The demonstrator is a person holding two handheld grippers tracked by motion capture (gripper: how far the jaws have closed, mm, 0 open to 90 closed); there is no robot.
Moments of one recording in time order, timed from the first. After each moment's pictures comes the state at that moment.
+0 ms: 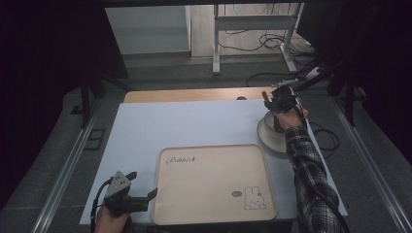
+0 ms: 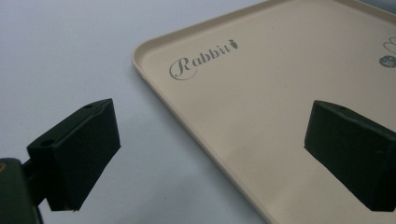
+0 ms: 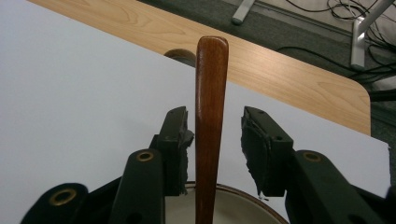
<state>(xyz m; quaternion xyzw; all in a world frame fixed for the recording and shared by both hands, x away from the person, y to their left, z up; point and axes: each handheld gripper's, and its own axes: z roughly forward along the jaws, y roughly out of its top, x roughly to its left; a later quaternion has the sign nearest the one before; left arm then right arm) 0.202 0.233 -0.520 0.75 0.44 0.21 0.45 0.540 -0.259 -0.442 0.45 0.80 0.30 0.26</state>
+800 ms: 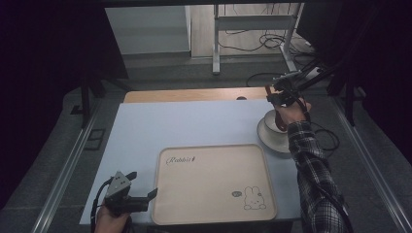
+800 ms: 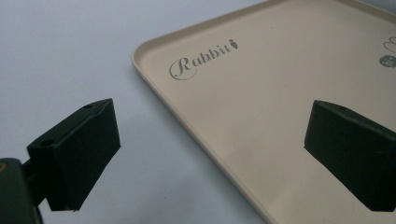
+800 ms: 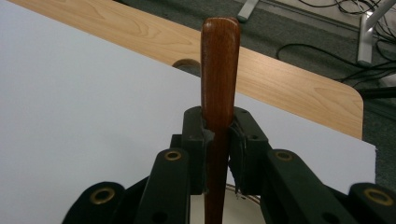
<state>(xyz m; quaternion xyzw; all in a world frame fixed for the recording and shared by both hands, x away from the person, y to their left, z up) 0.202 0.233 -0.520 0.75 0.44 0.21 0.45 0.536 -0.256 -0.409 0.45 0.80 0.30 0.24</state>
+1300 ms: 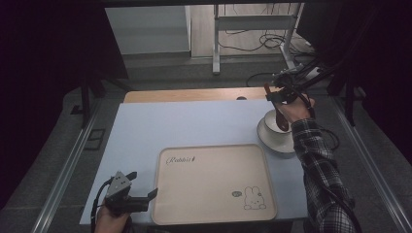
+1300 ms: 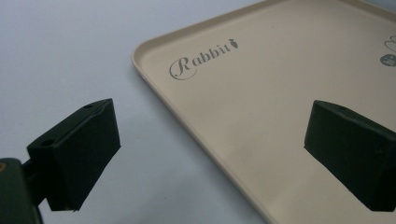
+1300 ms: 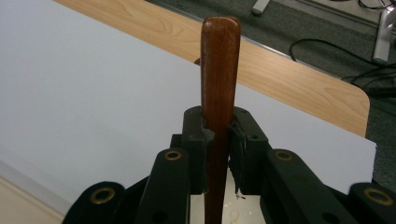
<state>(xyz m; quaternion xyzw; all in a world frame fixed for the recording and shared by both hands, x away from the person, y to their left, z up) 0.202 0.233 -0.520 0.75 0.43 0.21 0.45 0.518 -0.247 -0.377 0.44 0.82 0.29 0.21</state>
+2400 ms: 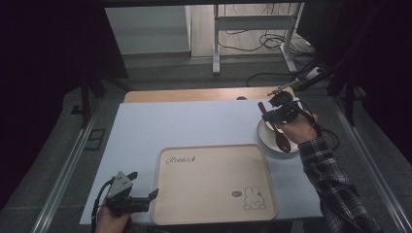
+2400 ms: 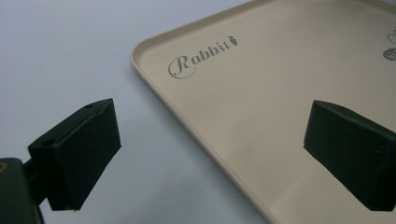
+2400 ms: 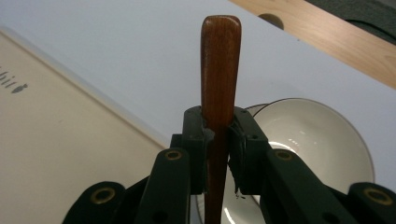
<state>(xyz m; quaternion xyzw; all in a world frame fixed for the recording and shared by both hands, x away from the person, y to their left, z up) 0.202 0.230 -0.520 0.76 0.43 0.21 0.44 0.442 -0.229 -0.371 0.39 0.87 0.26 0.16</state>
